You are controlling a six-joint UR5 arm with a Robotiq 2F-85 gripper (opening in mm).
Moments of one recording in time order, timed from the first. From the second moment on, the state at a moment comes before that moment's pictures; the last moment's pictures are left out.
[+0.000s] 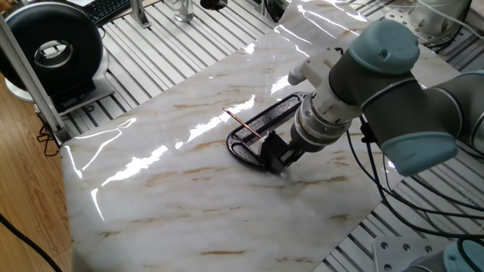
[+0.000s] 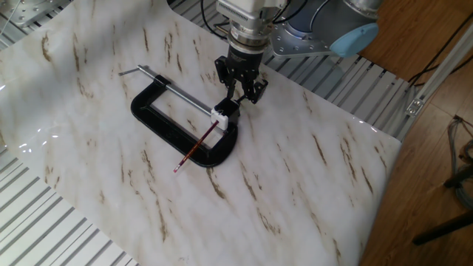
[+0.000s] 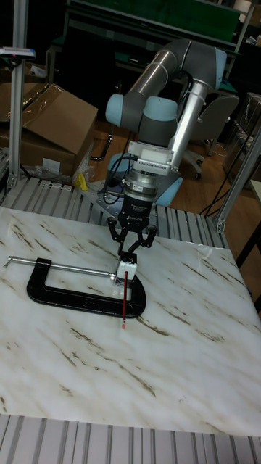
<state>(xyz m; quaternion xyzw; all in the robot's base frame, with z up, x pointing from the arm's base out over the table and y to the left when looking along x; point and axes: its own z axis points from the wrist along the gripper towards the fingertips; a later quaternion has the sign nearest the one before) 0.399 0.030 0.053 -0.01 0.99 0.00 0.16</state>
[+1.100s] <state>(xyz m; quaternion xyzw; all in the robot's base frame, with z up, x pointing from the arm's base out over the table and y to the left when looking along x) 0.391 0.028 0.056 0.00 0.99 0.01 0.16</state>
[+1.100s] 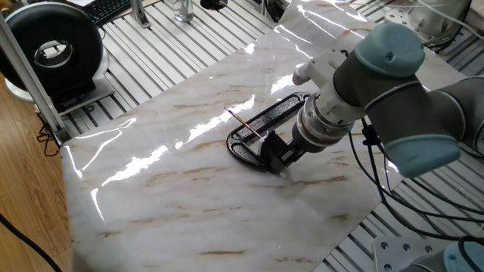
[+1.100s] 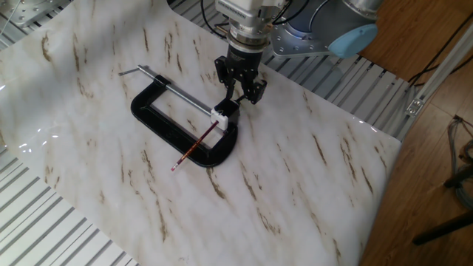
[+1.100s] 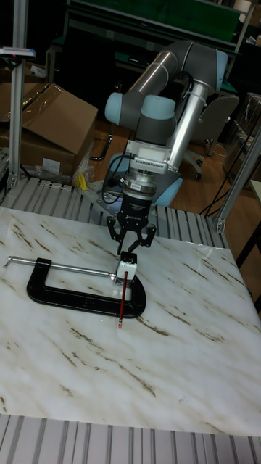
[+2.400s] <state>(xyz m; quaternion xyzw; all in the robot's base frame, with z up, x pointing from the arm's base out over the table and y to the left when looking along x) 0.368 0.029 0.072 0.01 0.99 0.02 0.12</state>
